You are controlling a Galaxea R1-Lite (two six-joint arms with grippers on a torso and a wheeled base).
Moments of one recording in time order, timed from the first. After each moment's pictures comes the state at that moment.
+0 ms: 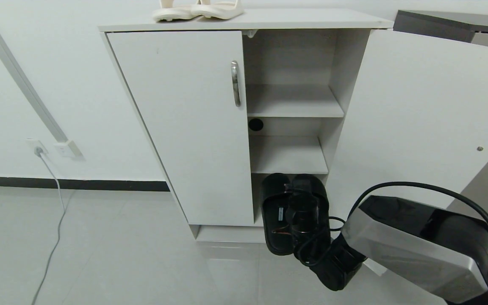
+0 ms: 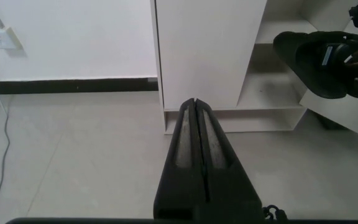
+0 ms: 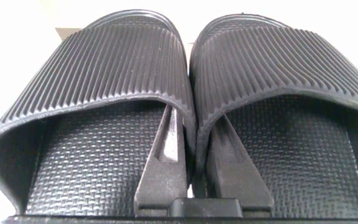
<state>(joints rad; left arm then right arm) 0.00 0.00 0.00 0.01 -0.02 0.02 0.72 2.49 -1.22 -1.17 -0.71 0.13</state>
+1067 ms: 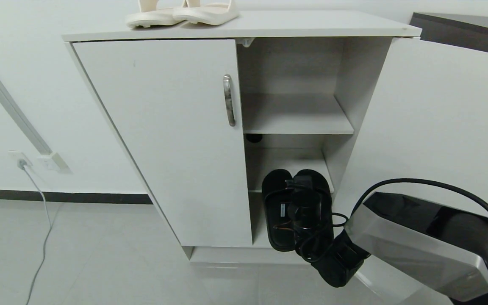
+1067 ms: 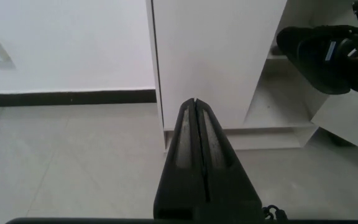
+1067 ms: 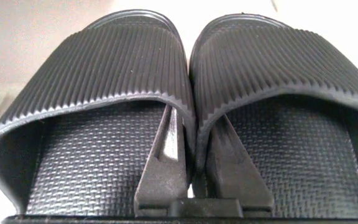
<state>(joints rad) 0.00 0.00 0.00 0.01 -0.02 0.02 0.72 2.47 -1.22 -1.18 -0.73 0.08</state>
